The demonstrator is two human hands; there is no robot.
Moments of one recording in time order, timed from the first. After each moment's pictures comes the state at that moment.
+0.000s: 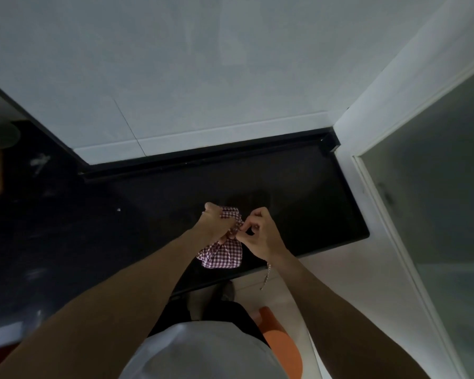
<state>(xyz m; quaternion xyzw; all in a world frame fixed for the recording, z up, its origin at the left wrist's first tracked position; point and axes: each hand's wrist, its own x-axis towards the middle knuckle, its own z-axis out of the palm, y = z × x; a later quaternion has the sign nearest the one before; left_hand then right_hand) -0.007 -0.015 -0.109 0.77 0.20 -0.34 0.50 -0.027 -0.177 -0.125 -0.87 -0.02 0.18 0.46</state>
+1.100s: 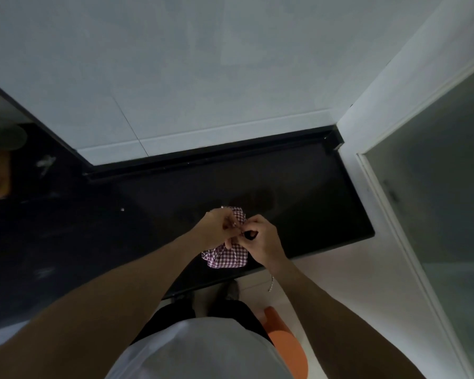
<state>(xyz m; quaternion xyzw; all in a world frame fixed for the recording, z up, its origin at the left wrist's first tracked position) -0.017 -0.006 -0.112 0.83 0.01 -0.31 0.46 -0.039 -0.177 -0.148 -0.89 -0.06 0.12 0.43</state>
